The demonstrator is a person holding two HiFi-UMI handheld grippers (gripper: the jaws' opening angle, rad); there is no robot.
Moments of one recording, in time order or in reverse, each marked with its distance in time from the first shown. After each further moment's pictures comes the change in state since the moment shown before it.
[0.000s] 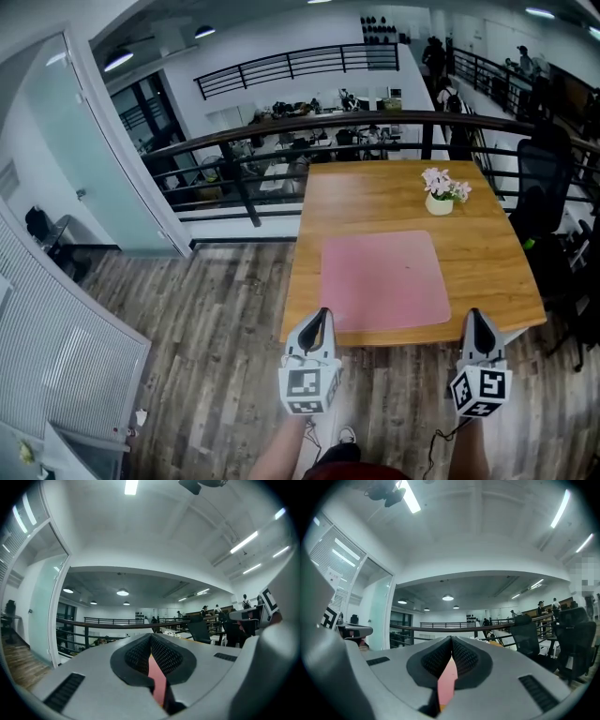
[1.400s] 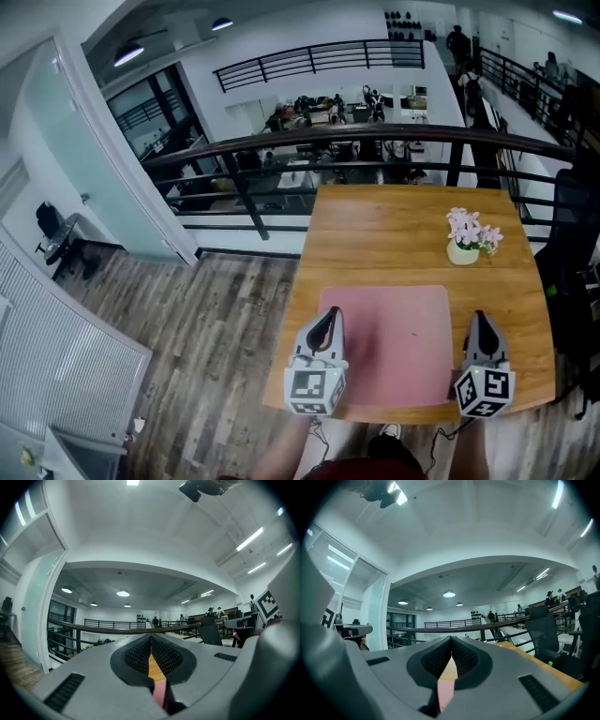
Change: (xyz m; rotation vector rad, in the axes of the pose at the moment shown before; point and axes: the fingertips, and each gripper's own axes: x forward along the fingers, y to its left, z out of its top) left arm 0.284 0.039 0.017 -0.010 -0.061 0.017; right arm 0.299 -0.074 -0.008 0.054 0.021 0.066
